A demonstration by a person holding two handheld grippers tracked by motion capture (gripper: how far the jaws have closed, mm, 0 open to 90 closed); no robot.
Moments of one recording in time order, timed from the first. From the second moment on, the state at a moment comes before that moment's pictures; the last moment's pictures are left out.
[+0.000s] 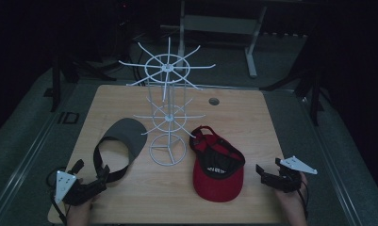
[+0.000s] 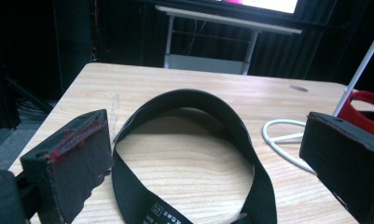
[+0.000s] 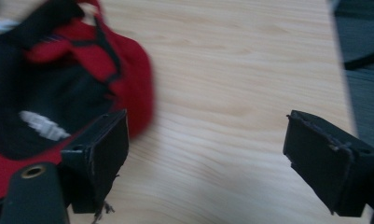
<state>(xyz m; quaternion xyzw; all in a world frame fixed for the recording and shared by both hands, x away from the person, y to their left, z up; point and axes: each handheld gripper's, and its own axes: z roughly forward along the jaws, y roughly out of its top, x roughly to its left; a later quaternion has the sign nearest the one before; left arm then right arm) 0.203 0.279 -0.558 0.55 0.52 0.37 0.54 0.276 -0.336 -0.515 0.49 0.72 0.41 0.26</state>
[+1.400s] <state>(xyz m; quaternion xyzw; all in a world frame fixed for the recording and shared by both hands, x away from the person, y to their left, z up) 0.204 0.276 -0.558 0.57 0.52 0.34 0.54 0.372 -0.222 -0.544 0.36 0.86 0.28 0.22</state>
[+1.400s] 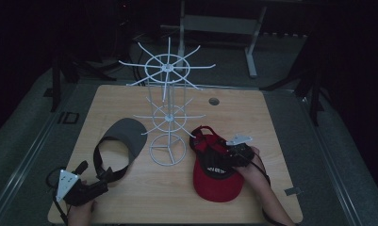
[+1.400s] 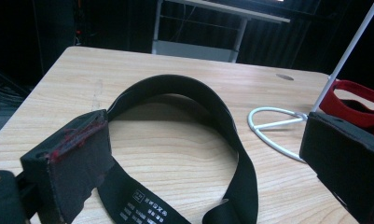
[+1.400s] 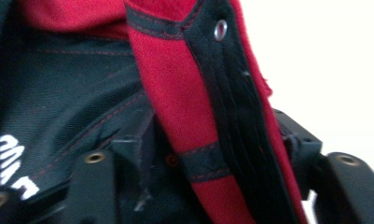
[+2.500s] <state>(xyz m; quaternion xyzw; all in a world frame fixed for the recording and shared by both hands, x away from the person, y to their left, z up) 0.204 0.275 -0.559 0.57 0.52 0.34 0.54 0.347 -0.260 -0.462 0.41 0.77 0.40 0.28</state>
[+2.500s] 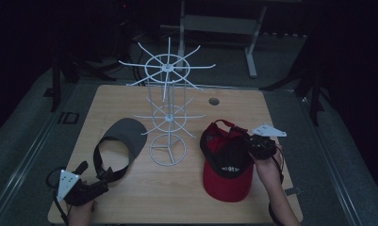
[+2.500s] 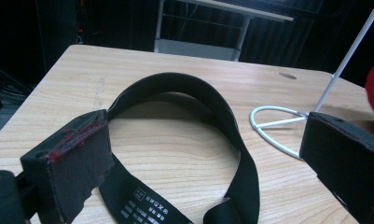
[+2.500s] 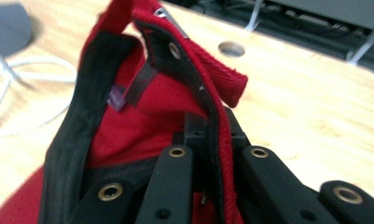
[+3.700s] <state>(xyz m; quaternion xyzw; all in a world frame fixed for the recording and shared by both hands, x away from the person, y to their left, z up) 0.186 0.232 -0.504 0.63 0.43 0.29 0.58 0.310 -0.274 -0.368 0.40 0.71 0.46 0.34</state>
